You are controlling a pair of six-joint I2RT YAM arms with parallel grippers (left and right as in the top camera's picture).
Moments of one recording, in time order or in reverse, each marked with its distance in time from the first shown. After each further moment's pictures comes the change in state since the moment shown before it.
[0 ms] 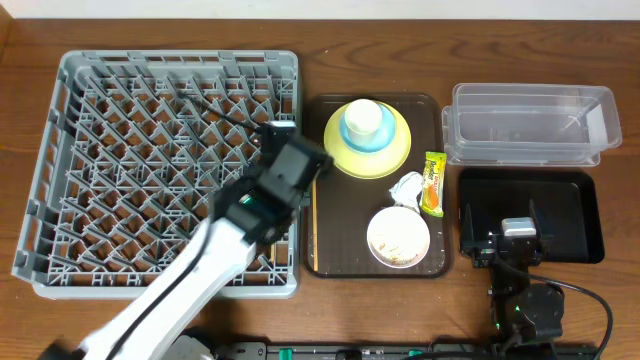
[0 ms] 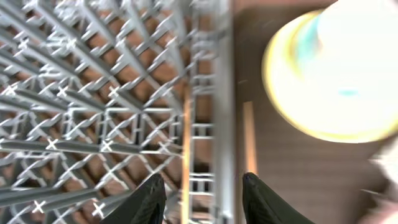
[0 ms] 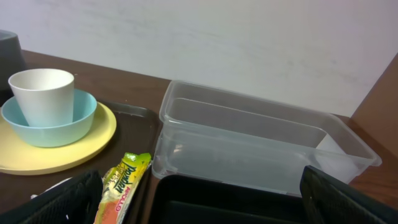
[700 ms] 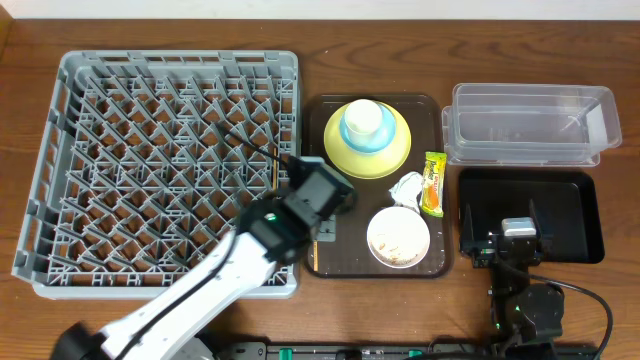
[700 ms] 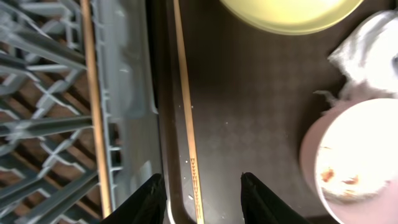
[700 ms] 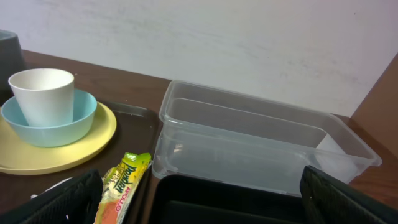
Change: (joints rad) left arm -0.161 0.105 -0.057 -0.050 0.186 -0.167; right arm 0.000 0.000 0.000 0.000 0.000 0.000
